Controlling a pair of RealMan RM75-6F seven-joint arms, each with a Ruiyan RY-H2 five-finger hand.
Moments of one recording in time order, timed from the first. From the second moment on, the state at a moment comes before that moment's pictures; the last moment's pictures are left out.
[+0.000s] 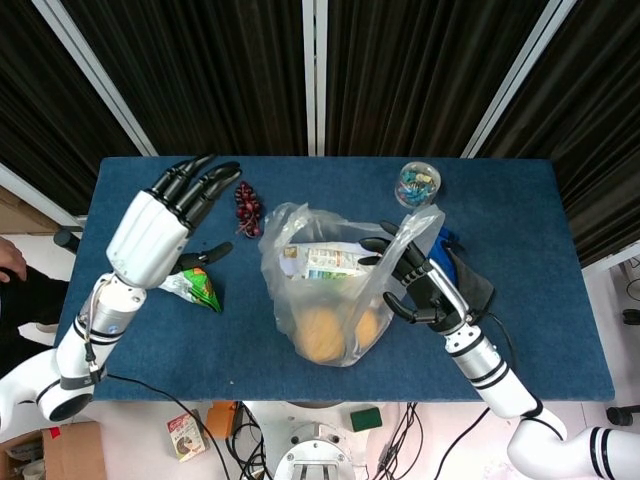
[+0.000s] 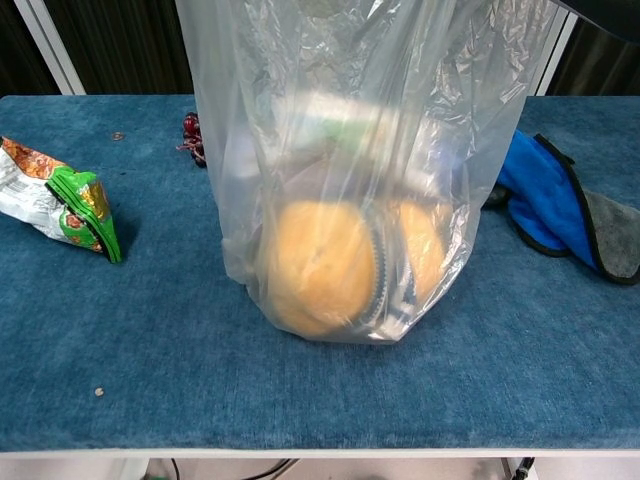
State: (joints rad) left arm -0.63 -1.09 -0.38 -1.85 1.66 1.38 0.10; right arm 0.58 -1.29 0.16 -1.87 -1.60 1.28 1.34
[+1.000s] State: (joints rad) left arm -0.83 -1.18 -0.45 -1.84 1.47 1.24 0.13; right arm 0.59 -1.31 0.17 -1.86 -1.59 1.27 1.31
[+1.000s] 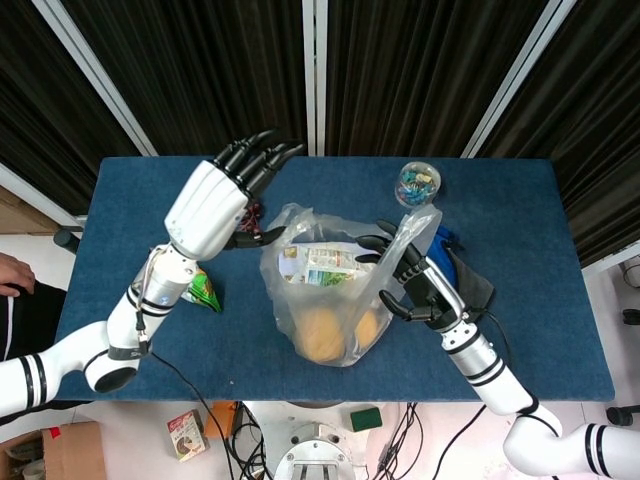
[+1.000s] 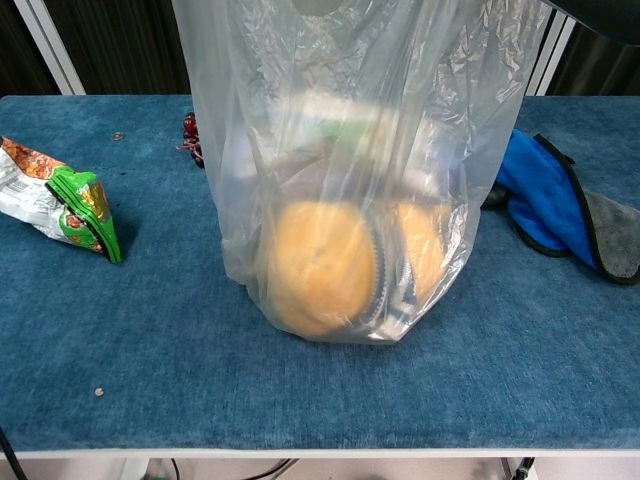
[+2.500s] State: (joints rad) left arm -0.96 -1.26 -0.44 -1.85 1.32 1.12 0.01; right arm 0.61 -1.34 0.16 -1.85 -1.60 1.25 1.29
